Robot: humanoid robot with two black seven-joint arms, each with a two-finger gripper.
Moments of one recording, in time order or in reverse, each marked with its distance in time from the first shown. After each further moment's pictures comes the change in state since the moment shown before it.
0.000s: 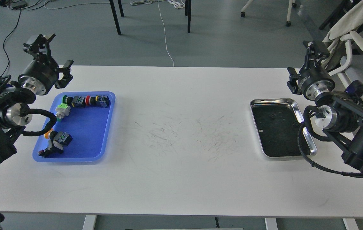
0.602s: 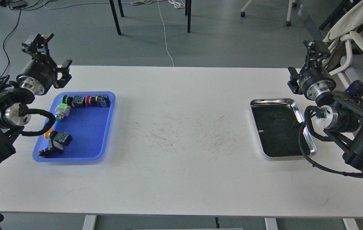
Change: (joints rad) left arm 0.003 0.005 -0.005 0.000 0.000 -0.004 -0.002; right arm 0.001 -0.005 -0.004 0.003 -0.002 0.001 0.002
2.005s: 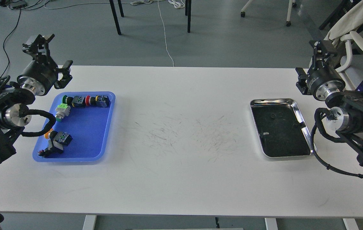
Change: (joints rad) left arm 0.003 0.000 0.001 -0.001 0.001 -0.005 -0.001; right arm 0.017 -0.118 -0.097 0.068 -0.011 -0.001 -0.005
